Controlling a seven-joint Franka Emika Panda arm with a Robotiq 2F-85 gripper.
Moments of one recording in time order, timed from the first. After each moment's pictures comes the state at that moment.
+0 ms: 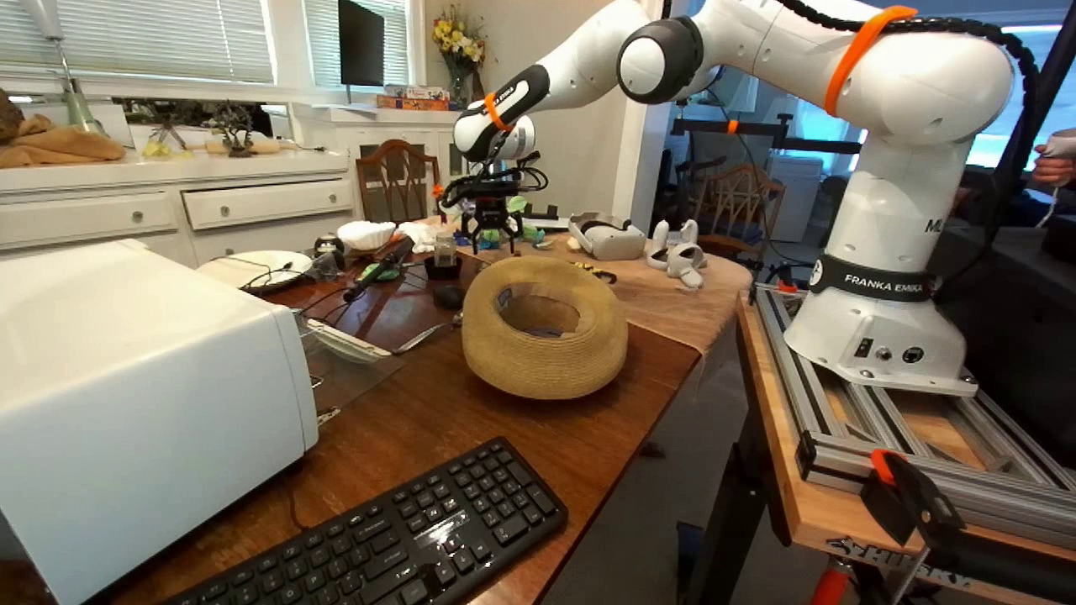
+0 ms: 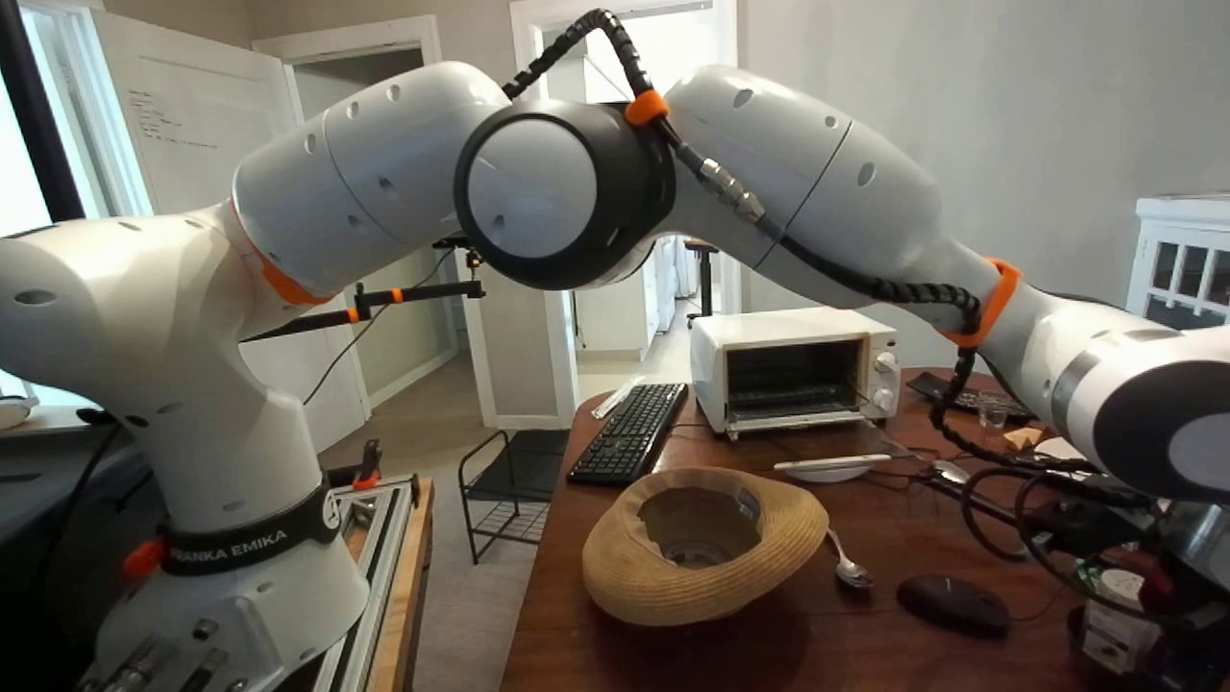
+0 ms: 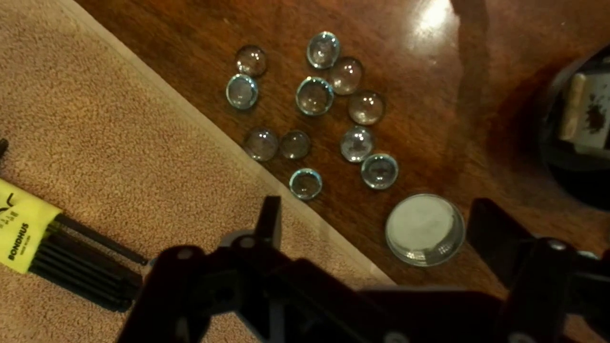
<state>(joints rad) -0.33 1.19 -0.18 -0.96 0.19 1.98 0.79</state>
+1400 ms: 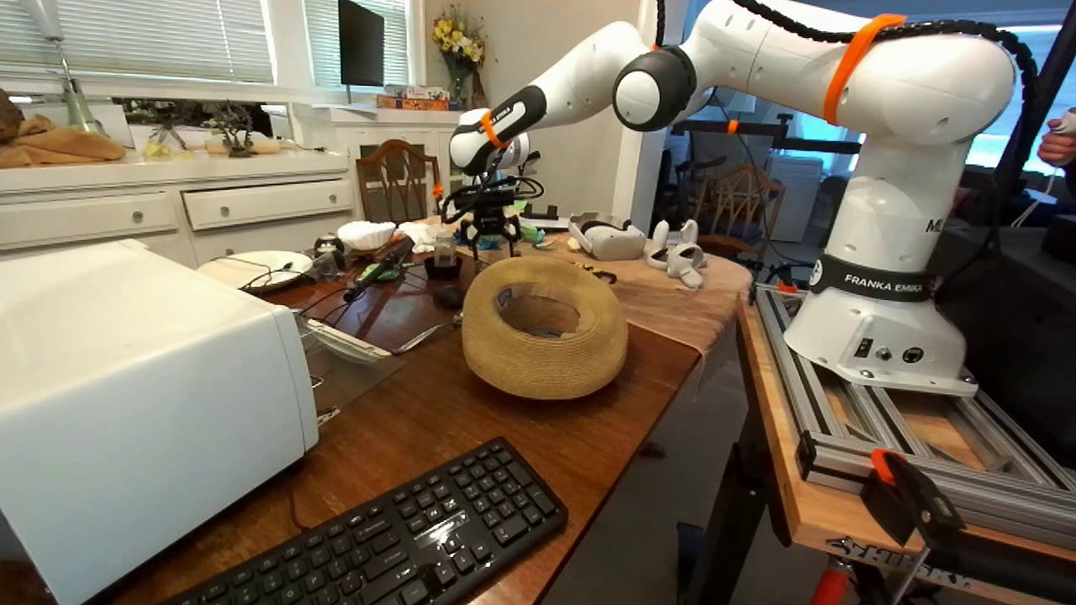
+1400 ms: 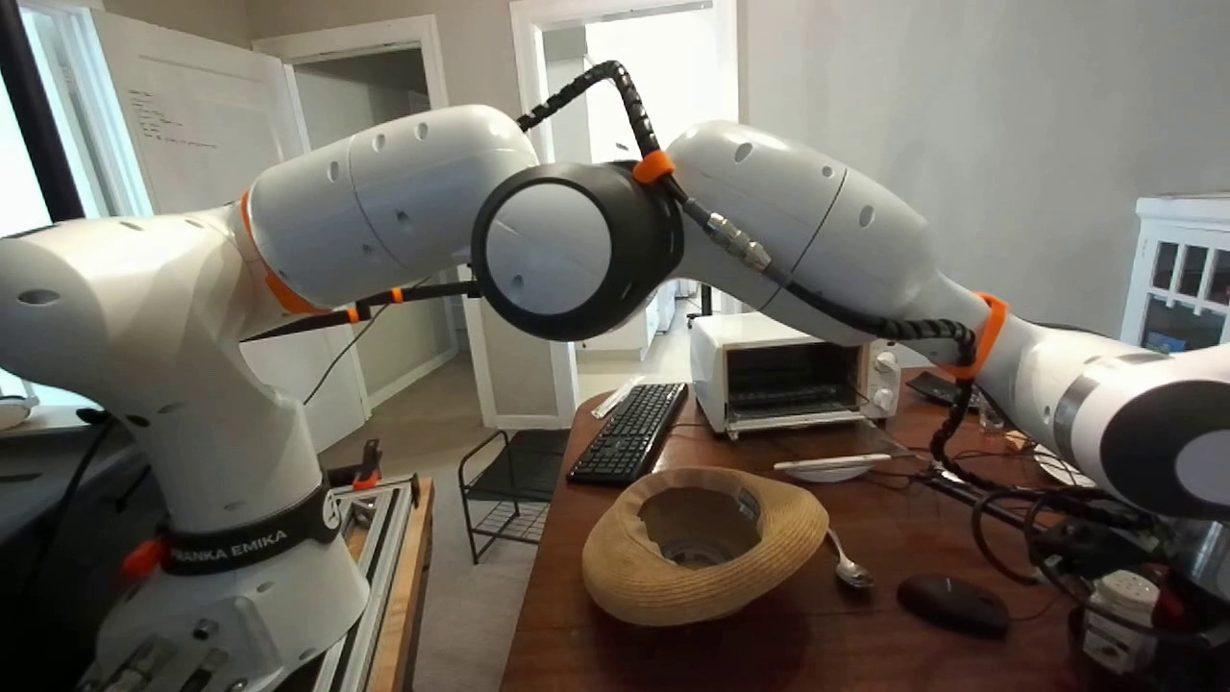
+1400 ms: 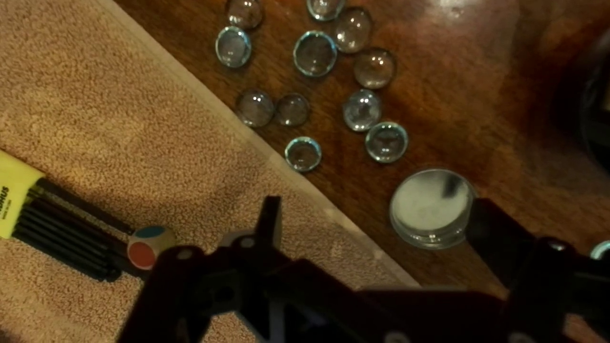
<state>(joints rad) -0.32 1.30 -0.21 -0.81 0.13 1.96 0.83</state>
